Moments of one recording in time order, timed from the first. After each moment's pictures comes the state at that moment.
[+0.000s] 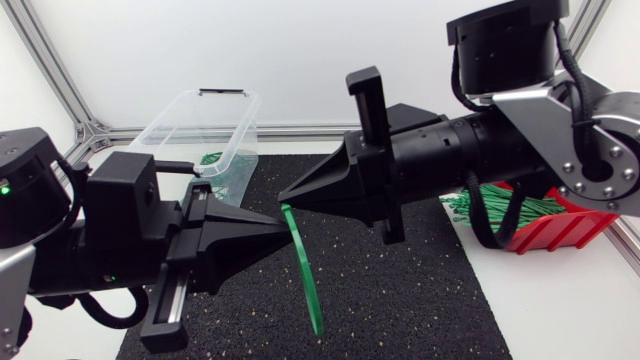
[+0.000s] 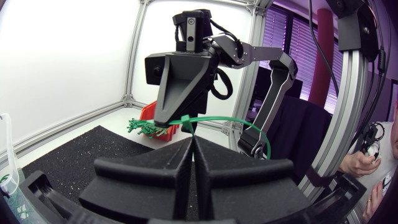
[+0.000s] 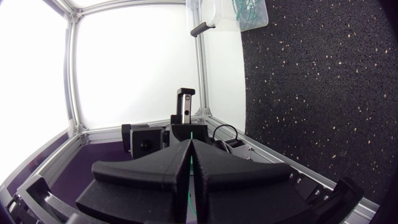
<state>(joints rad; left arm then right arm) -0.60 0.94 0.49 0.33 0.79 -0.10 0.64 1.28 0.97 -0.17 -0.88 1.29</state>
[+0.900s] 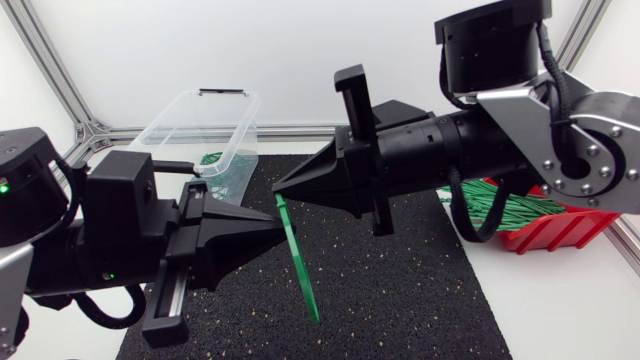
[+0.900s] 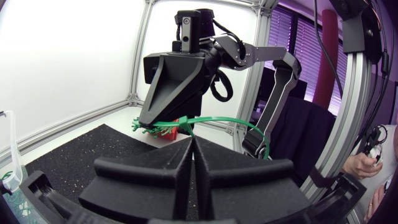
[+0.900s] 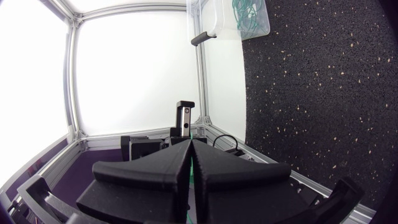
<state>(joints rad) -0.59 0.94 0.49 0.31 0.78 -0.10 0.64 1.32 0.98 -0.12 -0.83 1.30</state>
